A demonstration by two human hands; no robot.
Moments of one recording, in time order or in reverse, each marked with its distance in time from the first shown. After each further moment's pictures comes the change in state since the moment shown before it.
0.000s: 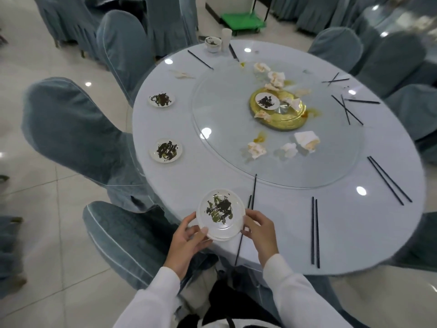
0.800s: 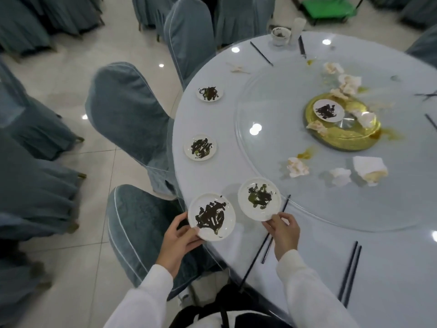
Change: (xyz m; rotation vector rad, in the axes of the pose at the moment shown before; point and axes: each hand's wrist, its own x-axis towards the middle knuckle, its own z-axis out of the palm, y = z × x) left_hand 0.023 0.013 -0.004 -0.056 0.403 0.039; right_hand 0.143 0.000 0.005 0.217 0.008 0.136
